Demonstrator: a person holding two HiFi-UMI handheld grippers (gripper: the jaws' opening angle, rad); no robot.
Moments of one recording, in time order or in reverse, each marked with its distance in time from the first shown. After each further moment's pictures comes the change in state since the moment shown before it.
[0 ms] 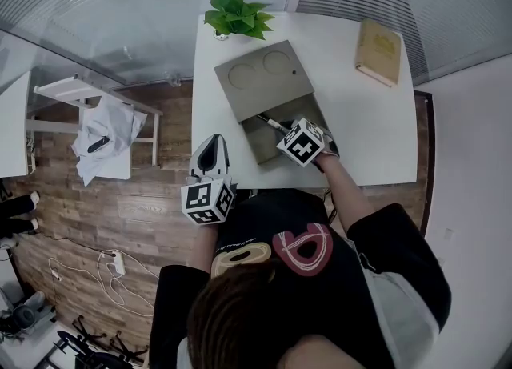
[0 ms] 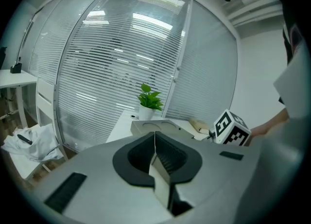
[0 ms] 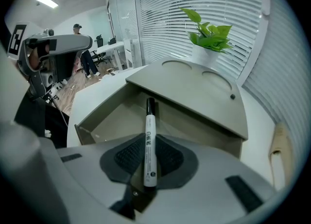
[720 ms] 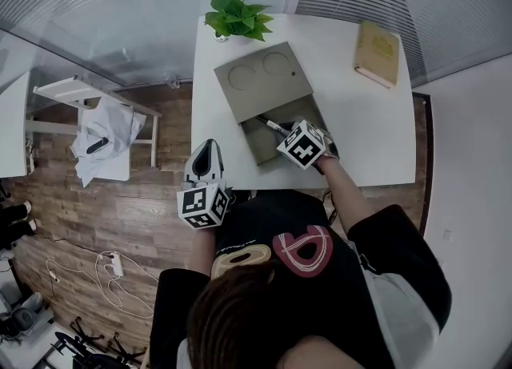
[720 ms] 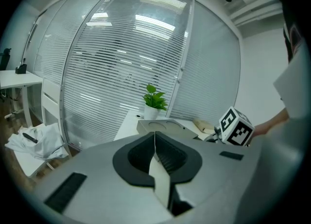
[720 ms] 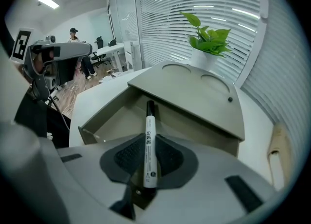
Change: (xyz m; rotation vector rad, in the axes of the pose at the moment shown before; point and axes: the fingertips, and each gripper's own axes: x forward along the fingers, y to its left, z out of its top) left arm -0.011 0.015 -0.006 -0.011 -0.010 0.044; right arm -0.006 0.001 0.002 -0.004 -0.021 -0.004
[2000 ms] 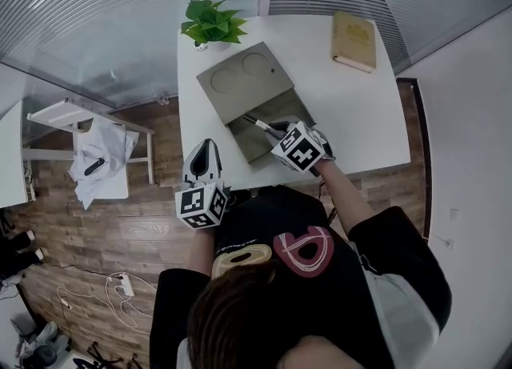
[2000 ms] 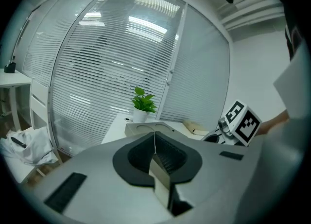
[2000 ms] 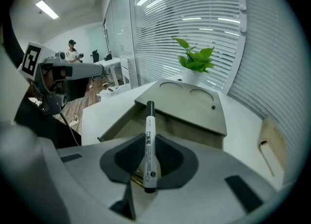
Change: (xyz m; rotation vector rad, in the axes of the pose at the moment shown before) left arm 0.001 -0.029 0.007 0.036 -0.024 -0.111; right arm -0.048 0.013 0.011 0.080 -0.154 -0.062
